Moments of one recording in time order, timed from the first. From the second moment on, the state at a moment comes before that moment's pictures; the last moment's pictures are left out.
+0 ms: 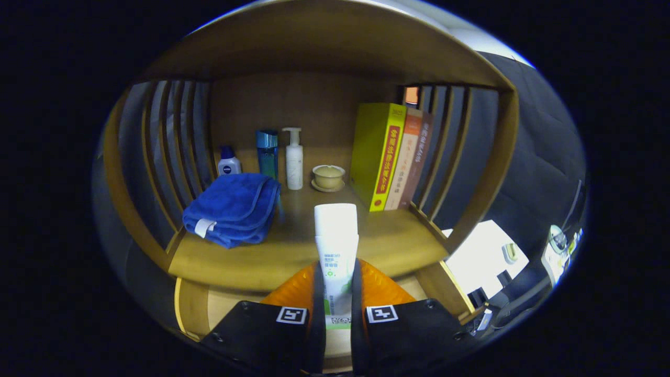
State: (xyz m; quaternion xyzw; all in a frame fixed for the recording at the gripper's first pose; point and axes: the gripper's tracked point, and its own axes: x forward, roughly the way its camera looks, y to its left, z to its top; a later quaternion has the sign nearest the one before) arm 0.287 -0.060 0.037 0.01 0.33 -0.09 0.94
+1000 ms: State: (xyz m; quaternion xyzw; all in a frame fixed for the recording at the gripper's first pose) arm 0.401 -0.044 -0.053 0.05 0.37 0.02 0.93
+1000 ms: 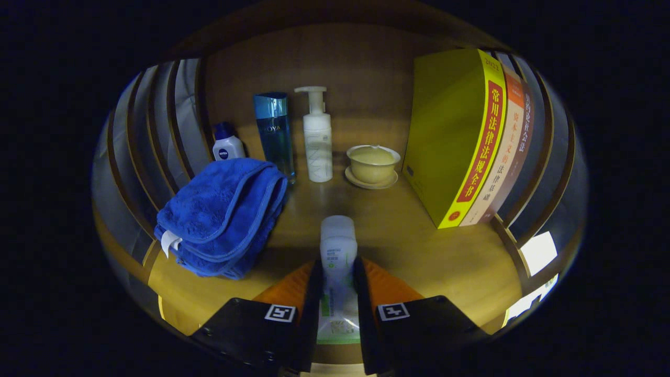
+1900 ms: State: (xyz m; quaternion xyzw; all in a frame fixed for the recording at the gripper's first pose) arm 0.328 -0.038 0.062 0.06 0.20 -0.03 0.98
